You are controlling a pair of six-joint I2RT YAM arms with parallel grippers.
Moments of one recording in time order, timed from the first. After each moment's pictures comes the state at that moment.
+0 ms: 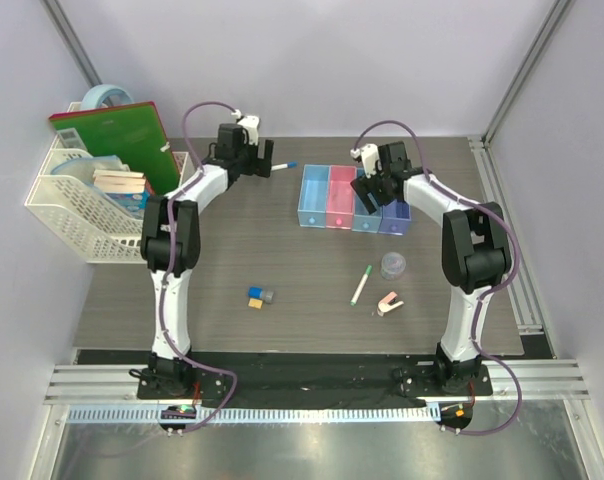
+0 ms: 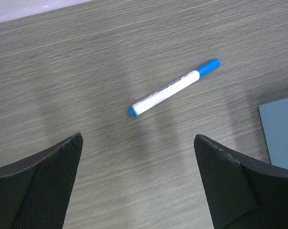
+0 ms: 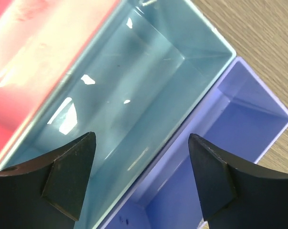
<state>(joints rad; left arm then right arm) -0.22 2.23 1.78 -0.11 0.09 0.01 0.25 1.98 1.44 -0.33 0.00 -0.39</state>
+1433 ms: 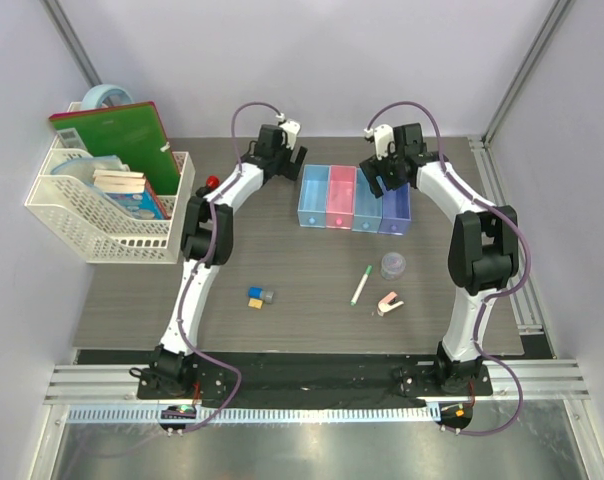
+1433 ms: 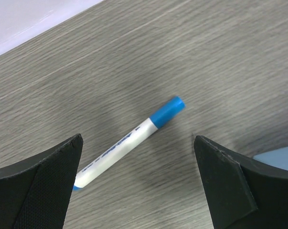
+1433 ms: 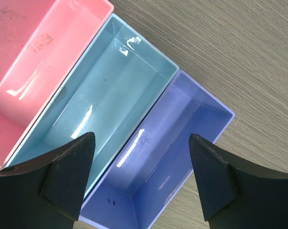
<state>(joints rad) -0.35 2.62 2.29 -0.26 -0.03 0.15 0.19 1.95 1.60 -0.47 -0.09 -0.36</state>
